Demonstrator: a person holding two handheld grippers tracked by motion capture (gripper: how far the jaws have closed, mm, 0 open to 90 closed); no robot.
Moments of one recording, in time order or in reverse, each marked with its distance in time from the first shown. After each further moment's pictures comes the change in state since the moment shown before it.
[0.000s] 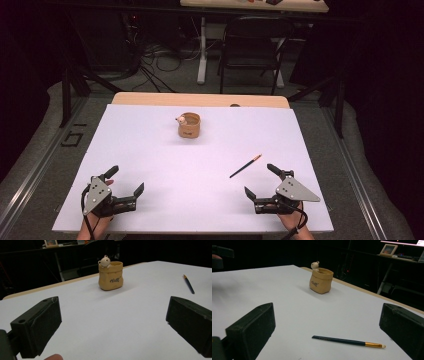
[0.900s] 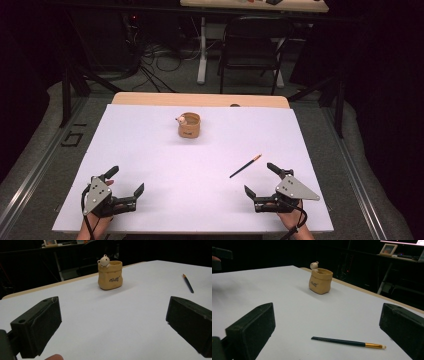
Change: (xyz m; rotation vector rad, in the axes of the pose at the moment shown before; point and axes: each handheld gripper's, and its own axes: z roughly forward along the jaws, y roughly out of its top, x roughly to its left) left arm 0.000 0.000 0.000 0.003 -0.004 0.003; right arm -0.003 0.000 0.003 0.004 -0.005 0.008
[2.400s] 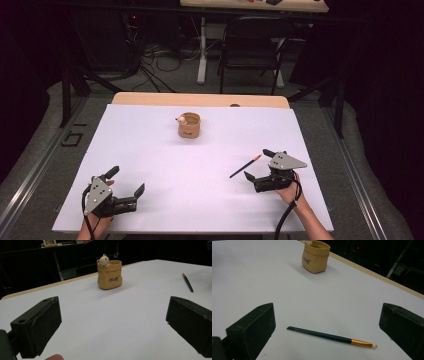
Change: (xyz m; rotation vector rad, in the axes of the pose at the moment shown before) left arm -0.001 0.000 0.001 0.005 -0.003 0.007; right arm -0.049 0.000 0.048 0.199 0.082 -0.050
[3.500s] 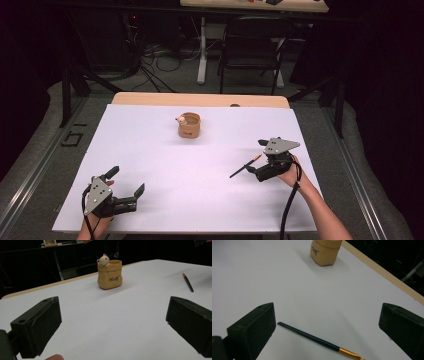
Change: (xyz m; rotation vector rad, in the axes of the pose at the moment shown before) left arm 0.000 0.000 0.000 0.001 0.002 -0.002; right arm -0.031 0.026 0.020 0.131 0.139 -0.132
